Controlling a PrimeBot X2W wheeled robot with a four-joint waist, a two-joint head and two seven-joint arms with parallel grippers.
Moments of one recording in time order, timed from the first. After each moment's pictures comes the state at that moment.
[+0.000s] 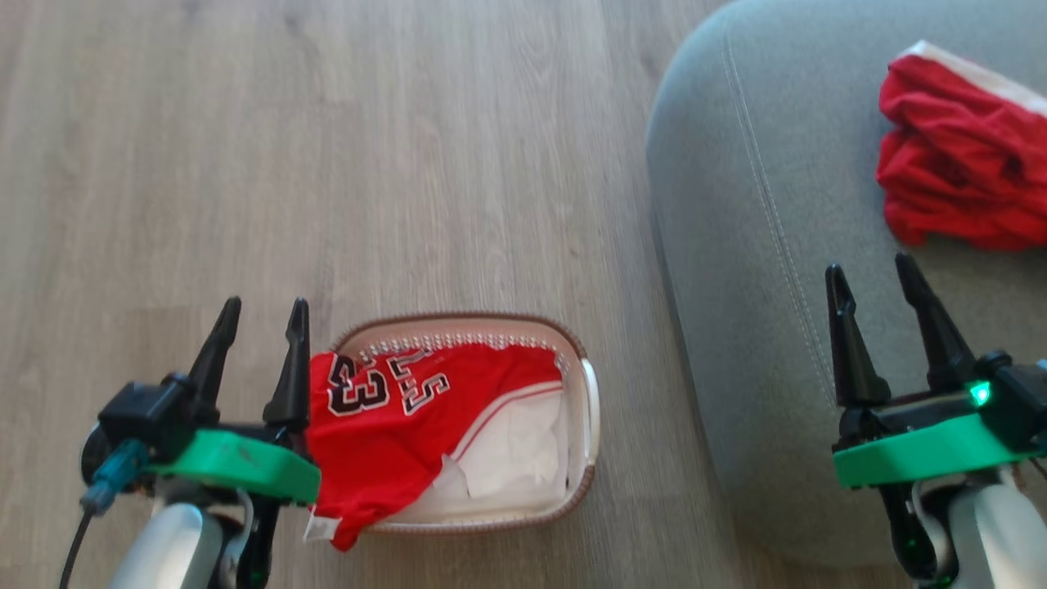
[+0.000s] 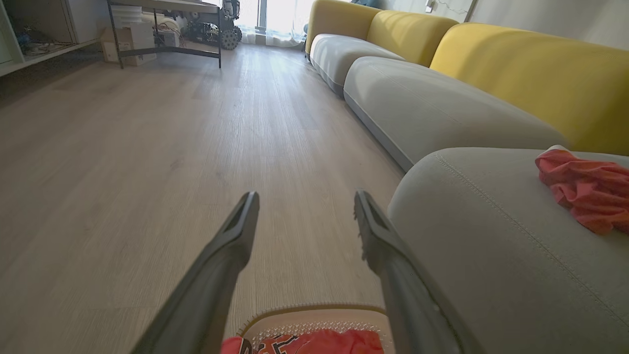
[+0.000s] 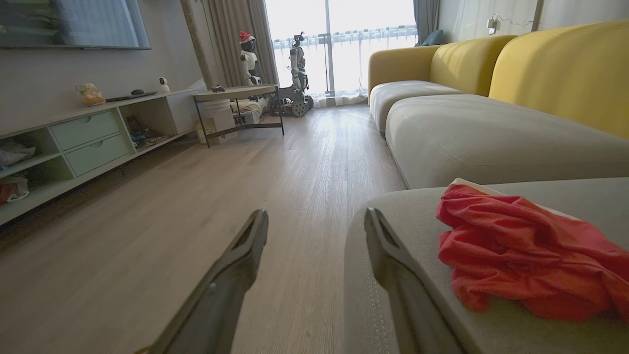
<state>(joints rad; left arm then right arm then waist) -0.09 0.31 -0.33 0.08 -0.49 0.11 -0.25 -0.03 -0.14 0.01 -0.04 0.26 0.12 -0.22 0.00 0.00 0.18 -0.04</state>
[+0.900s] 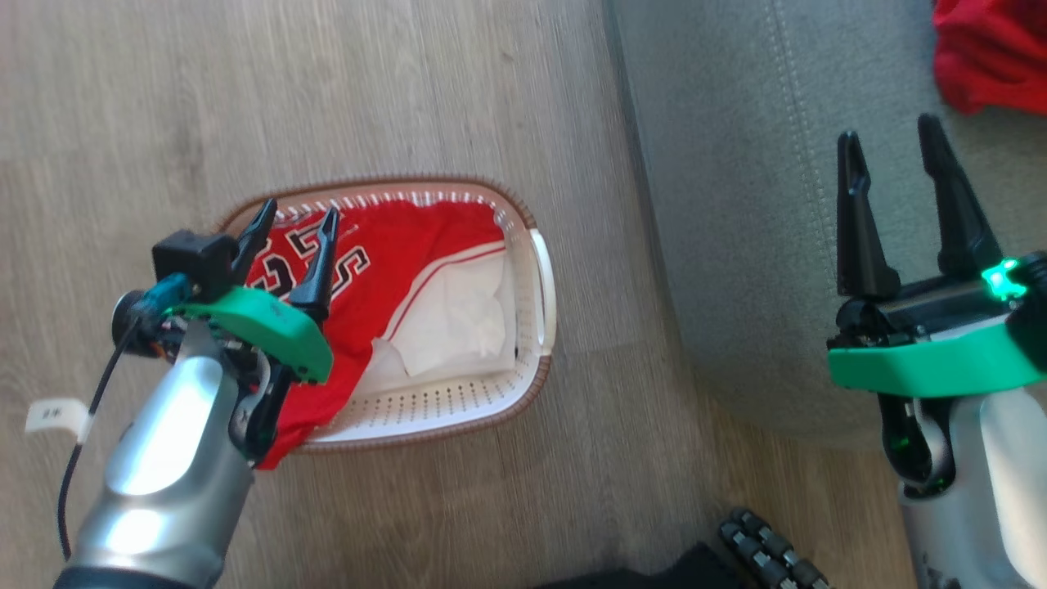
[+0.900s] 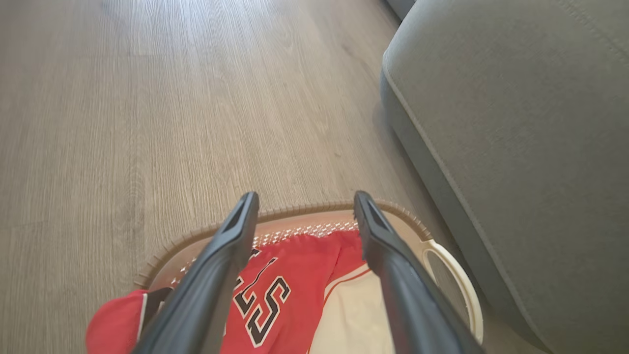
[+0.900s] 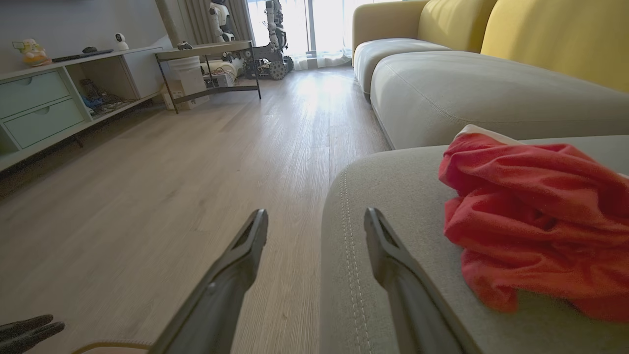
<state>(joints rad) -0.53 0.25 -0.42 0.60 -0.48 -0.06 -0.22 -0.23 -0.12 0.03 -0.08 0.25 0.12 -0.25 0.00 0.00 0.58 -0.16</state>
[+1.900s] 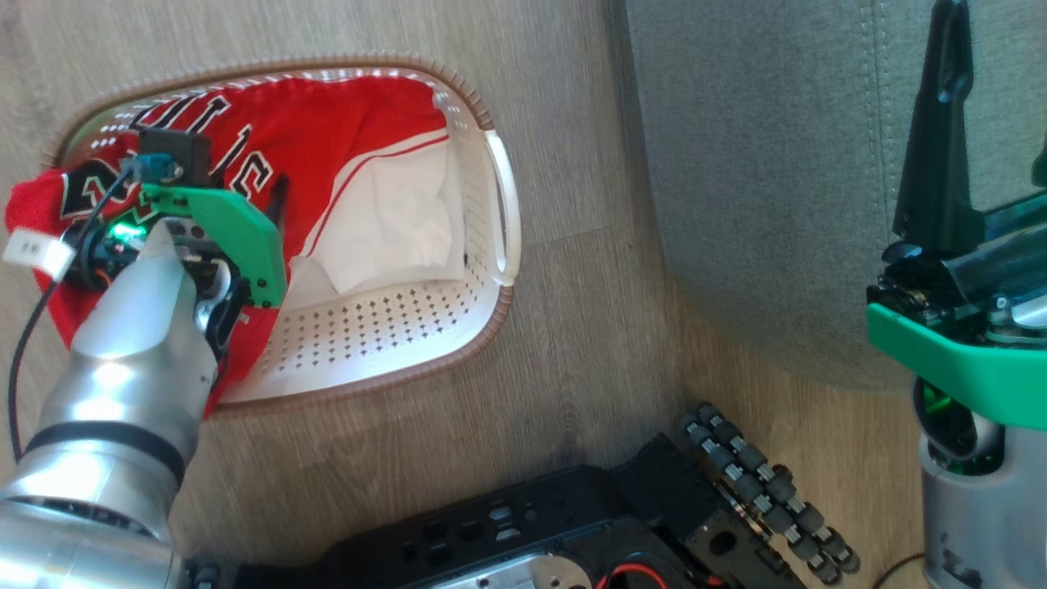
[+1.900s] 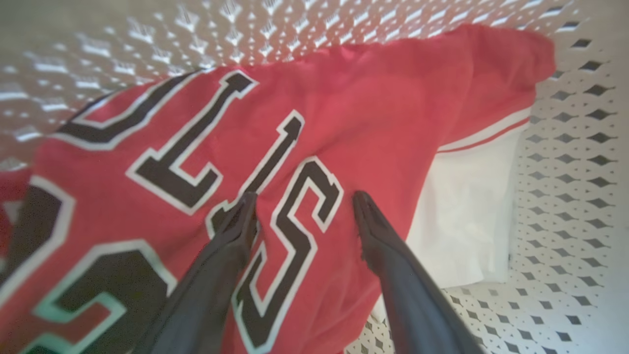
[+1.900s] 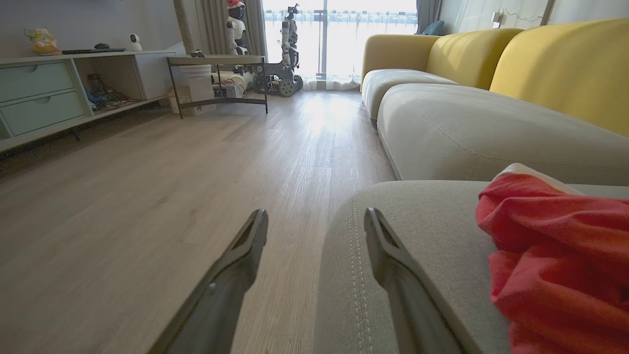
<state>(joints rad) -0.95 0.20 -0.54 1.24 -0.47 -0.12 -0.09 -0.34 -0.06 0.04 -0.40 0.18 0.12 -0.26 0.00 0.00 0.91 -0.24</state>
